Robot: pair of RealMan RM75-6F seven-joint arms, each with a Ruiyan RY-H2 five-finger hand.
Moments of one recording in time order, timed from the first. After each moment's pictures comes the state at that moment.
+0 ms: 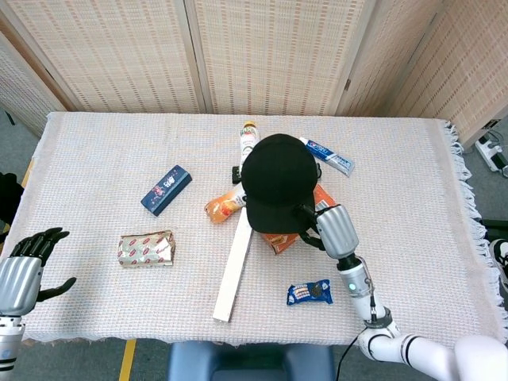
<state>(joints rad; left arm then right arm) -0.15 -1.10 -0.07 -1.67 1.53 1.50 0.06 0.55 -1.79 0.23 -1.09 -1.64 1.48 0.13</state>
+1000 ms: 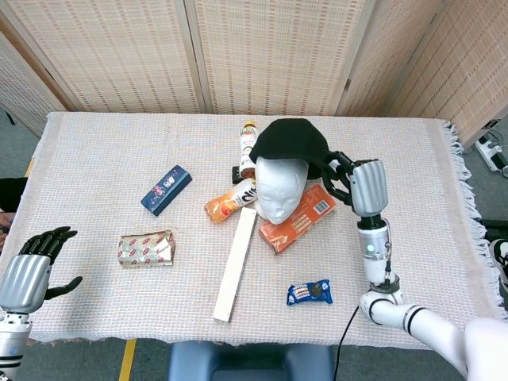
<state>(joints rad) -0.16 -1.12 -0.07 -1.68 1.53 1.48 0.09 0.68 -1.72 0.44 -1.04 -1.48 1.48 0.18</state>
